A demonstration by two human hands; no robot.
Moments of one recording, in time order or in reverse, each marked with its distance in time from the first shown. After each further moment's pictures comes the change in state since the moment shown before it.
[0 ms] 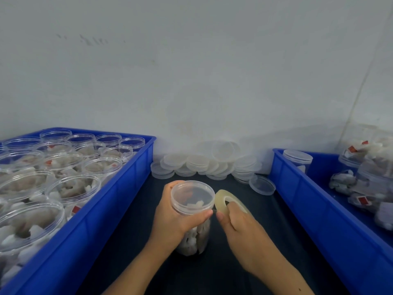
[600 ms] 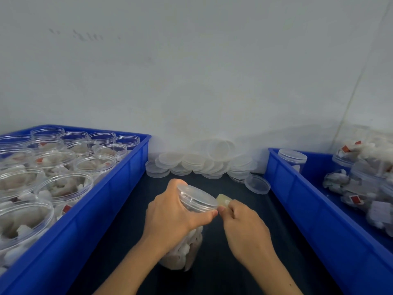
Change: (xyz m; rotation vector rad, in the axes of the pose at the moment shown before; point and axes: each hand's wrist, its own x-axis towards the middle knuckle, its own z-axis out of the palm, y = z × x) left_hand 0.000 0.037 0.002 0.556 -0.075 -0.105; right_hand 0.006 -0.004 -0.001 0.005 0.118 0.238
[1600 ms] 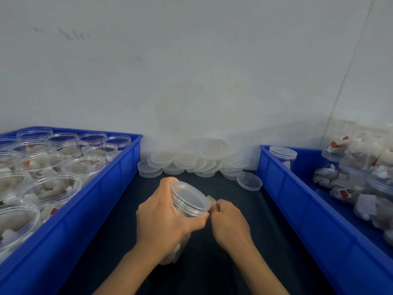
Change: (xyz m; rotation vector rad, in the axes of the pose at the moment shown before) left_hand -0.006 -0.003 0.012 0.119 0.141 0.079; right_hand 0.021 0.004 0.019 0.111 -0.108 0.164
